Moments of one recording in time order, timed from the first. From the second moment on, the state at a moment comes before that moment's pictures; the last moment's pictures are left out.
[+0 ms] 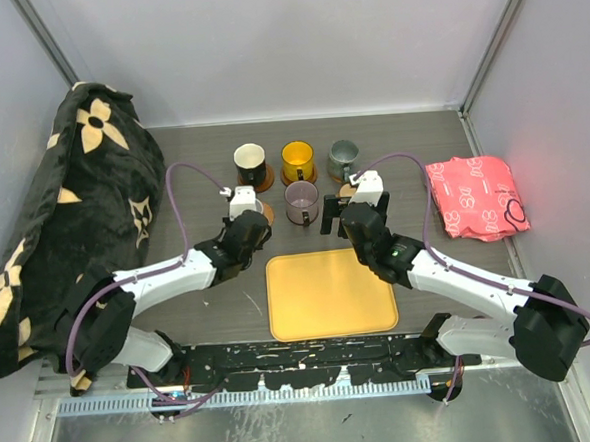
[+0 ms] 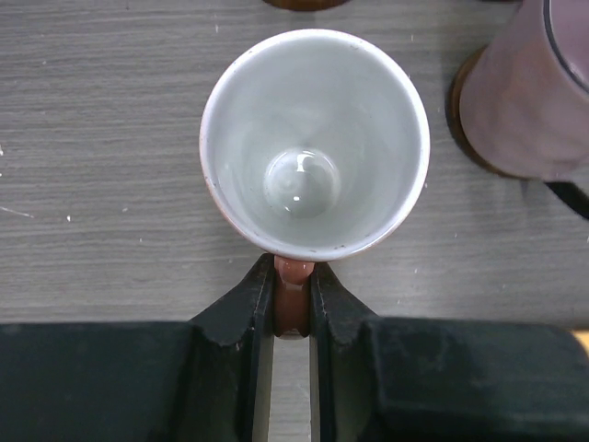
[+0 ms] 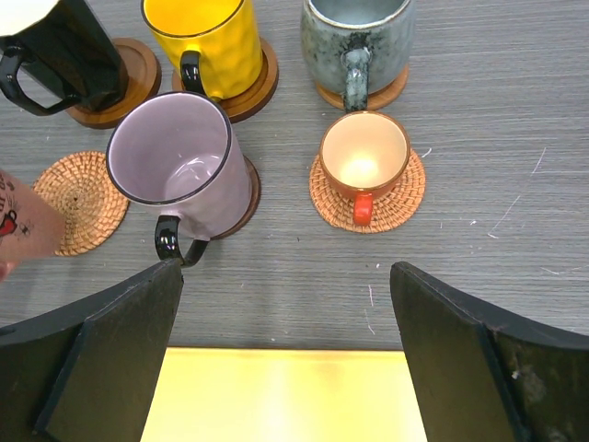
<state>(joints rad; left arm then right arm) -0.80 1.42 0.74 -0.03 -0.63 -0.48 0.79 1.14 0.69 0.01 0.65 0.43</state>
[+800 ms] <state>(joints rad) -0.72 1.53 0.77 0.17 -0.61 -0.47 0.78 1.17 0.69 0.01 0.64 0.43</state>
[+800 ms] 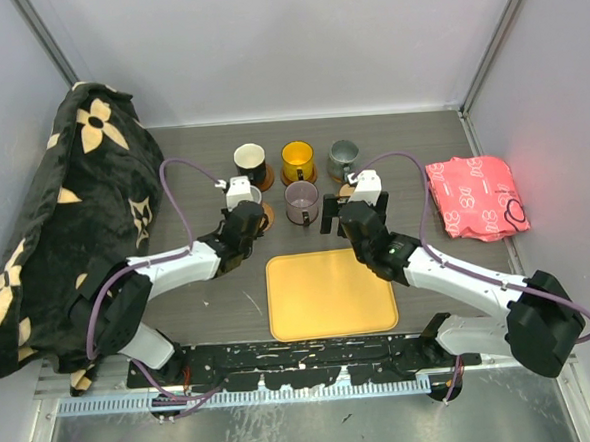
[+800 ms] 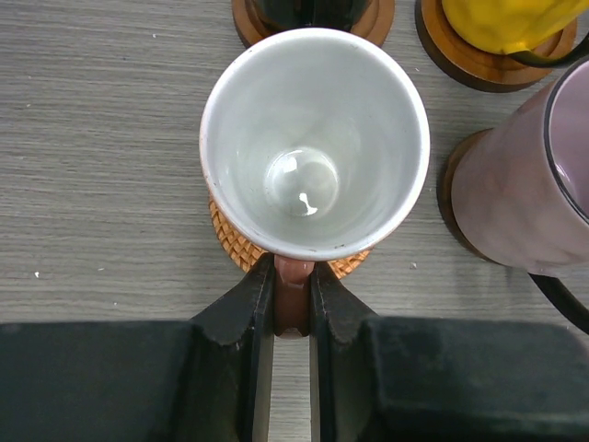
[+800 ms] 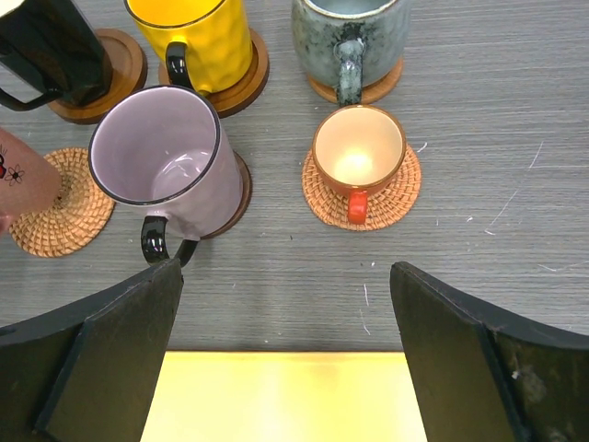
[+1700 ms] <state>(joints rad) -0.71 1.59 0.77 0.17 -0.58 -0.52 0.77 1.18 0.69 0.01 0.64 0.43</state>
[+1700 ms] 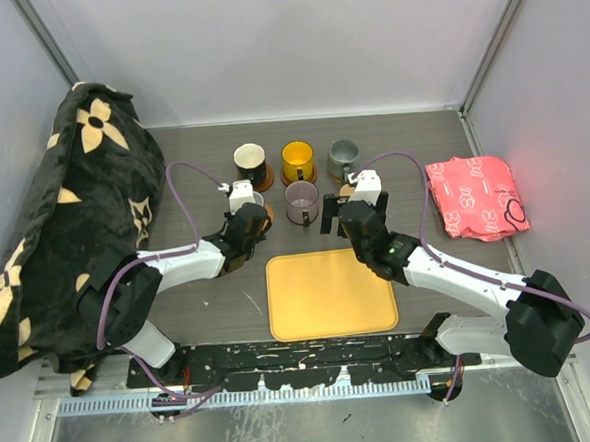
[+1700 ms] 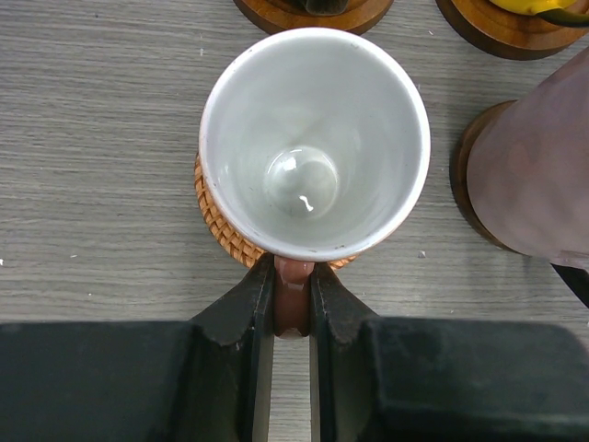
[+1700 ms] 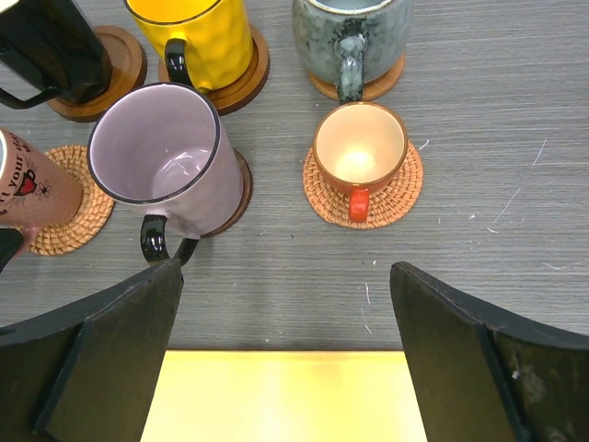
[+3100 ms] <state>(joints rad) -0.71 1.45 0.77 0.06 -0.59 -0.56 0.77 1.18 0.69 0.01 0.63 0.45</state>
